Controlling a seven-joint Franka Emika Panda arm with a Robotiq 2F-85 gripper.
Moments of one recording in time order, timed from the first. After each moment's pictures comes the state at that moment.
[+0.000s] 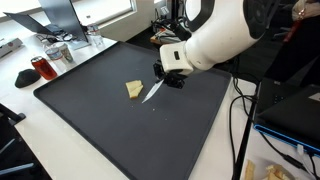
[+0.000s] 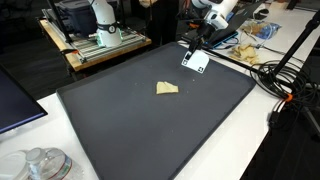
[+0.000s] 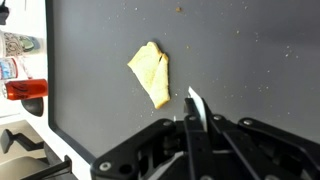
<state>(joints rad) 0.44 0.63 0.03 -1.66 -0.65 1.83 0.66</state>
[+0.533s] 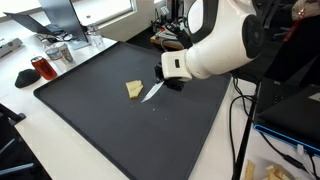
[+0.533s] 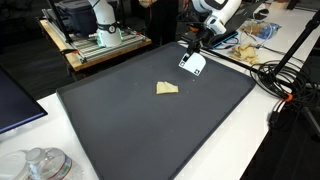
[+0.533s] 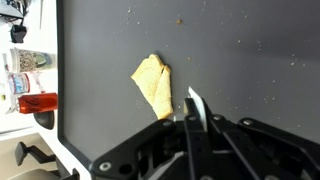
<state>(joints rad) 0.45 0.70 0.03 -1.60 -0.65 1.75 0.70</state>
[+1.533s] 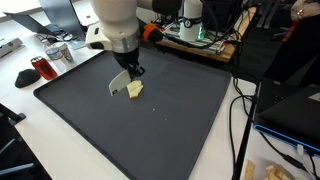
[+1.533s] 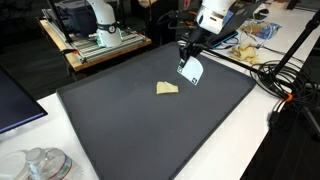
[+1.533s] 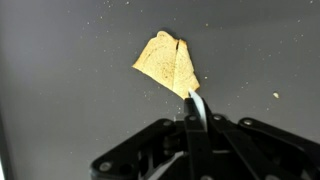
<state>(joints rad) 0.13 0.57 0.02 -1.62 -0.29 1.96 0.40</state>
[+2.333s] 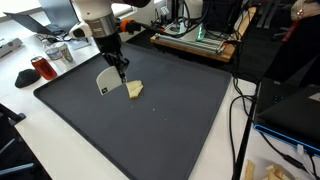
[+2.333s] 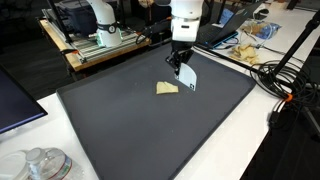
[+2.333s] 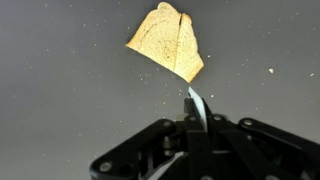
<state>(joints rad) -0.04 0.46 0.02 -1.83 0.01 2.29 0.04</state>
